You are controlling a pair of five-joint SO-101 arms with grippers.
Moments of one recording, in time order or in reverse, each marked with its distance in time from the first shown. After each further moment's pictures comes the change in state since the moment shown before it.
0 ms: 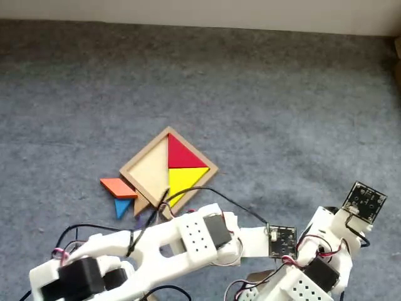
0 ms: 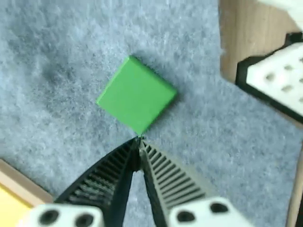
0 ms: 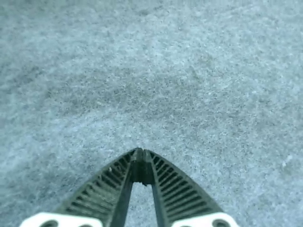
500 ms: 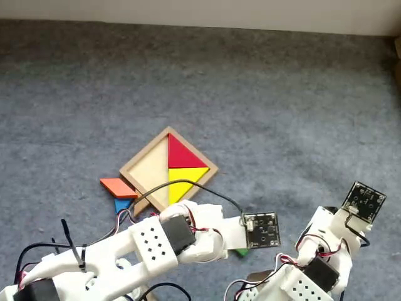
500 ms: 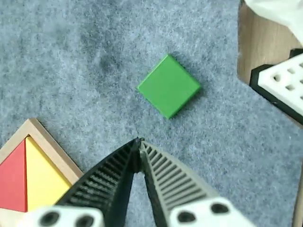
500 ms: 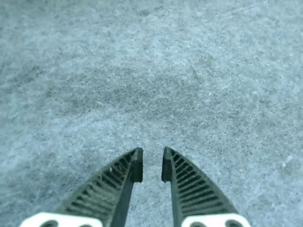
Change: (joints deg) left arm -6.0 -20.9 10.4 -1.2 3.1; right arm -0.1 -0.2 -0.4 0.3 0.0
